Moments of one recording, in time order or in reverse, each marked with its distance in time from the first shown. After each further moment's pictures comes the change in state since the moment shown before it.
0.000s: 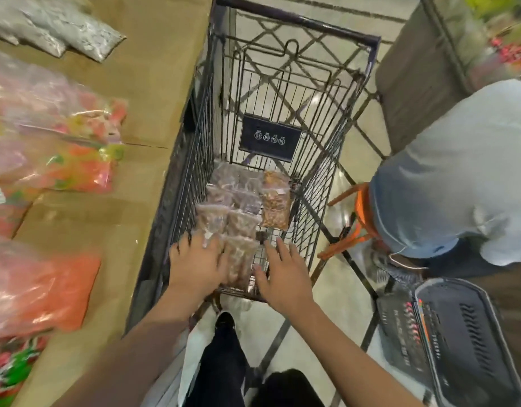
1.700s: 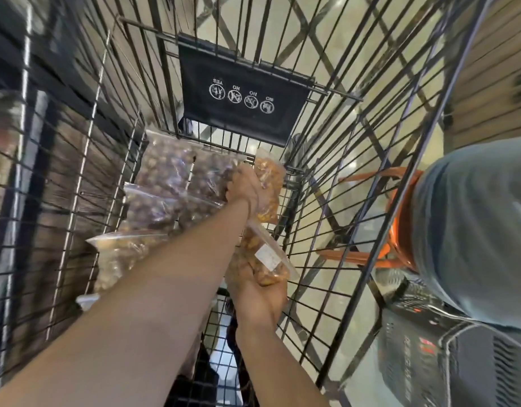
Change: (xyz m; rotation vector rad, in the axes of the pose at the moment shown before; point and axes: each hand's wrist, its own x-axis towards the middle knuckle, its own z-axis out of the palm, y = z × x) left_hand 0.433 0.181 0.185 -0.633 -0.292 -0.275; right_hand 0.268 0.092 0.120 1.721 0.297 1.156
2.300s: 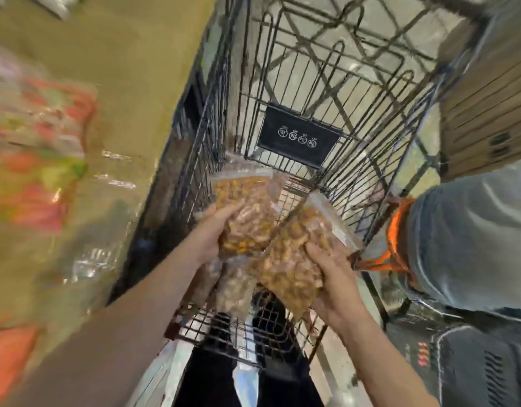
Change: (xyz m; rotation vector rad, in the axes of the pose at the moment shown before) left_hand -0.233 -0.112 -0.187 -1.184 -0.138 -0.242; right_hand -0.191 -0.093 -0.066 -0.188 -0.610 -0.046
